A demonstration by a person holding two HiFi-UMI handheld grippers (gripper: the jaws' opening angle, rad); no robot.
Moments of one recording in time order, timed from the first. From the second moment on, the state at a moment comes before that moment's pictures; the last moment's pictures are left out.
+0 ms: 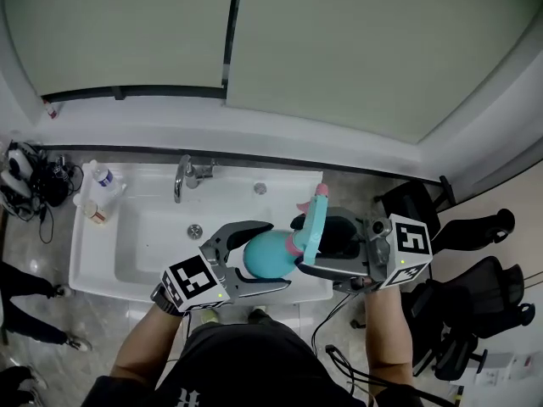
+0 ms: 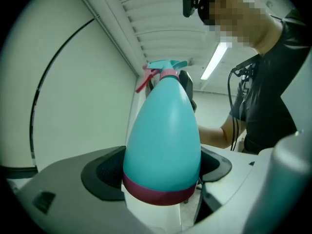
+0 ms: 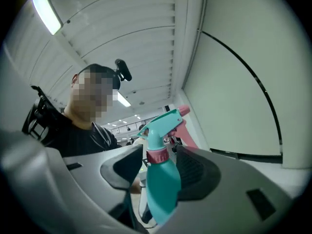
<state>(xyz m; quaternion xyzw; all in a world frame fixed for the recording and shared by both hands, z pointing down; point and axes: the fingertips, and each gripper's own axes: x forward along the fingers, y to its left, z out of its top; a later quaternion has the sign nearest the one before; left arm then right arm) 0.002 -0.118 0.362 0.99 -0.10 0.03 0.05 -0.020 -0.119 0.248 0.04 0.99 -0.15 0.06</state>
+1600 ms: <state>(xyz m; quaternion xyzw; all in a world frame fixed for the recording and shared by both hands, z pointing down) 0.009 -0.112 0.342 1.00 -0.07 0.01 0.05 0.017 -0.123 0.224 0.02 1.00 -0.08 0.05</state>
